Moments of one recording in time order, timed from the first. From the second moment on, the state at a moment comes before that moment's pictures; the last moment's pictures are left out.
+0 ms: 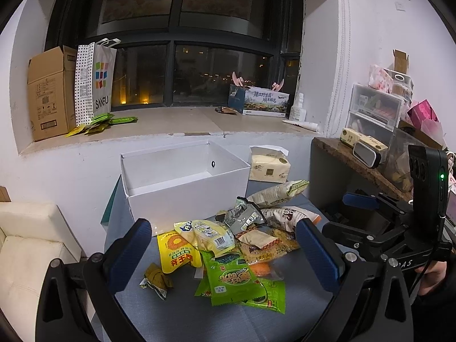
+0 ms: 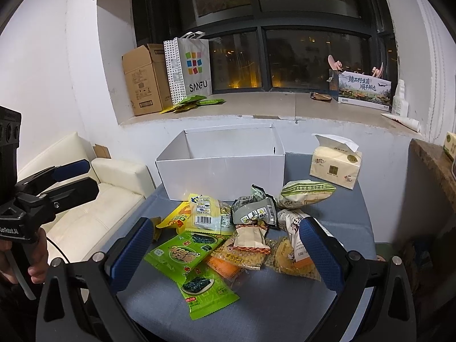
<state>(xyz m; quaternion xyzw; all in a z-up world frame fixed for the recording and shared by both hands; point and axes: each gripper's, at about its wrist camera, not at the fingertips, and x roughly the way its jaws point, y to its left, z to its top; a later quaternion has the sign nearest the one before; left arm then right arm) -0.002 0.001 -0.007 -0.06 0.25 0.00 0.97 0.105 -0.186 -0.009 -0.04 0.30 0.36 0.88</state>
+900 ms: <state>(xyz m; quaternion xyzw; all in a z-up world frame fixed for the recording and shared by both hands) 0.000 -0.001 -0.007 -0.05 0.25 0.00 0.97 0.105 -0.187 -0.011 -0.04 0.30 0.37 0.88</state>
